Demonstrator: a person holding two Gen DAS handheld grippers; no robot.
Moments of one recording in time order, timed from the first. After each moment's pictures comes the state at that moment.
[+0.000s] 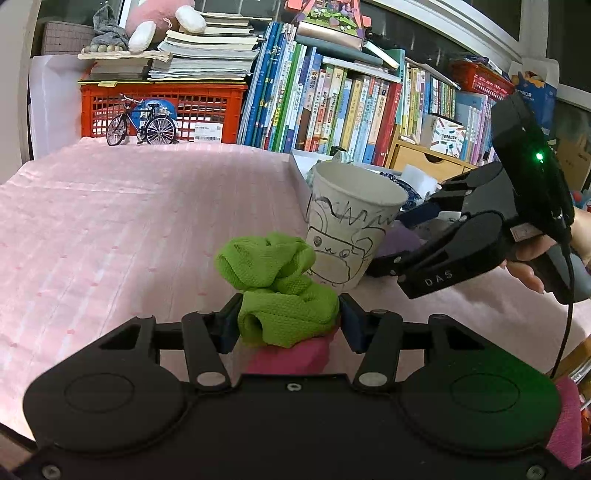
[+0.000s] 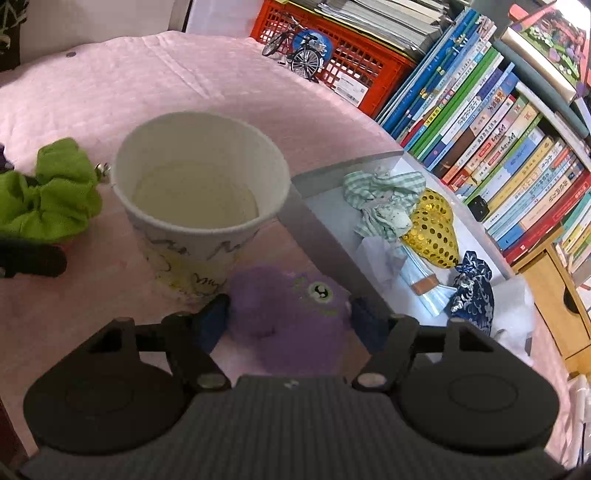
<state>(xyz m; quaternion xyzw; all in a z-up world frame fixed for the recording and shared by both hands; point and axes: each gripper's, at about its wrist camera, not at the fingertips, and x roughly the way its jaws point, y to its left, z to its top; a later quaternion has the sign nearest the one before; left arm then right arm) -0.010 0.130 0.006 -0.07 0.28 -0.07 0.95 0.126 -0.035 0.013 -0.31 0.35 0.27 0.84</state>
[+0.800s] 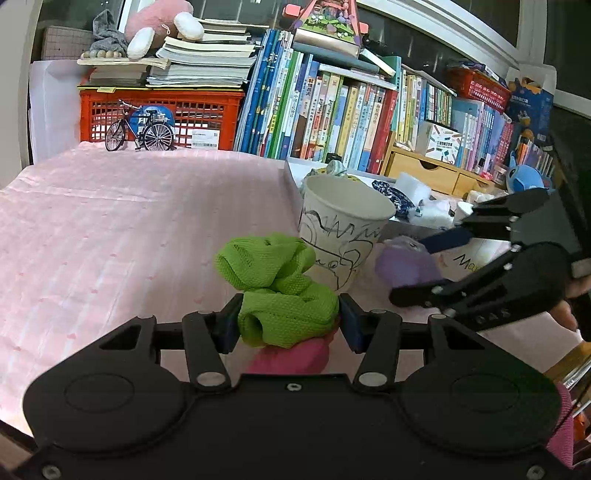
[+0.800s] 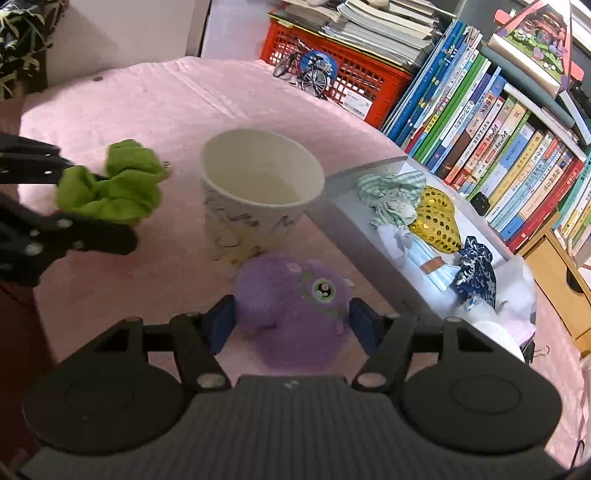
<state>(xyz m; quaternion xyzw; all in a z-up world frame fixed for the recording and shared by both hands) -0.012 0.128 0.017 -0.07 0.28 -0.08 0.96 0.076 -0.055 0.034 -0.27 0.33 0.30 0.85</state>
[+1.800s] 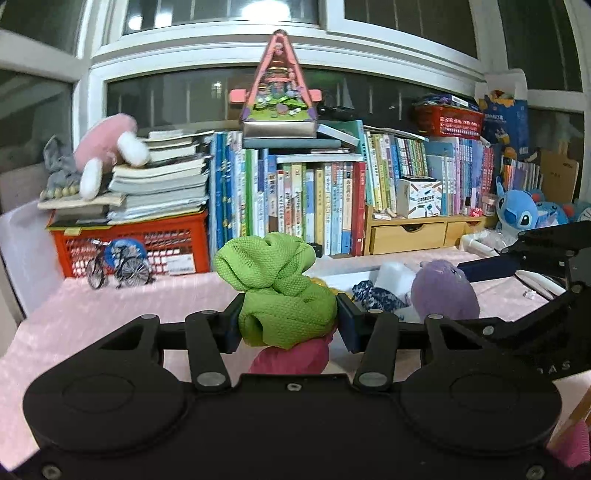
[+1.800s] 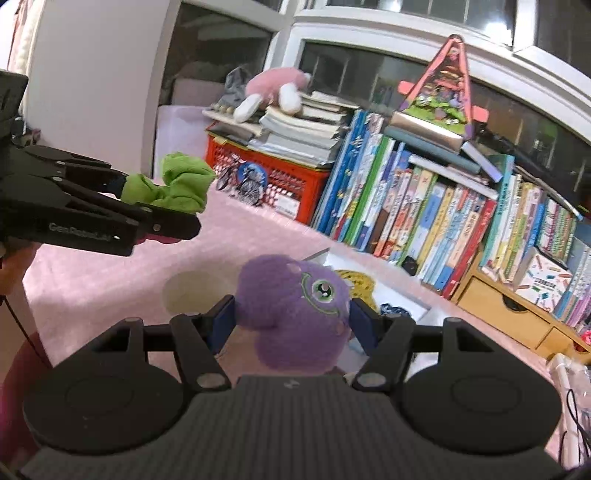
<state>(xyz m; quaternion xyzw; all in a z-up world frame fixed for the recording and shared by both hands) 0.053 0.071 0.148 0.03 0.19 -0.09 0.98 0.065 -0.115 0.127 -0.16 0.21 0.25 0.93</state>
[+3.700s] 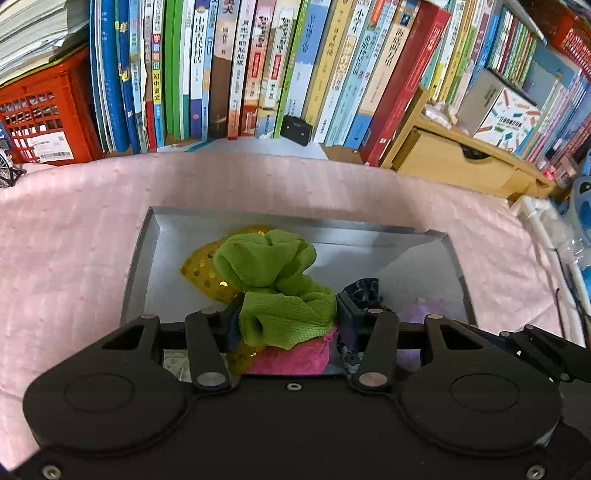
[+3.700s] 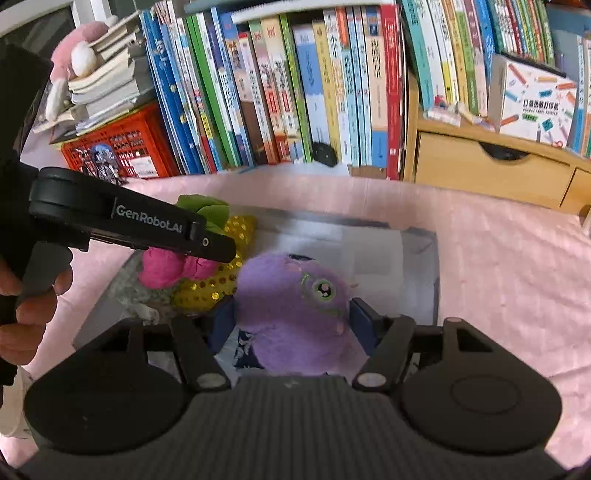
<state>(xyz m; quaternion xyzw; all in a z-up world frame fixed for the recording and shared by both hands) 0.384 -0.035 0.063 -0.07 0.49 -0.07 0.86 0.290 -0.205 0.049 0.02 0.41 0.17 0.90</state>
